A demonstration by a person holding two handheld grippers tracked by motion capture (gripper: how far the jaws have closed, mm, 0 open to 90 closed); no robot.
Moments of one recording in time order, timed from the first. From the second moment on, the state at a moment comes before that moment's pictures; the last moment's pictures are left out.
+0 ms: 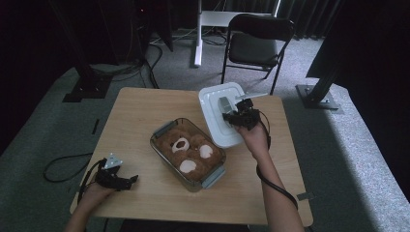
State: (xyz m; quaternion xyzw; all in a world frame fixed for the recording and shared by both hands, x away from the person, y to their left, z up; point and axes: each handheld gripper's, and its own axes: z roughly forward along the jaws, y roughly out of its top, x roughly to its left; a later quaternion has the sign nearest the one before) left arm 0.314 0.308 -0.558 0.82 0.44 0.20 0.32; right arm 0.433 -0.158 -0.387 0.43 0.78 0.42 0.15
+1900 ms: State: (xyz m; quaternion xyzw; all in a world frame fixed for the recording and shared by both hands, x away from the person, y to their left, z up) left arm 0.314 0.308 -0.558 0.82 0.44 0.20 0.32; right arm 0.368 -0.057 -0.422 0.26 0.88 0.41 0.00
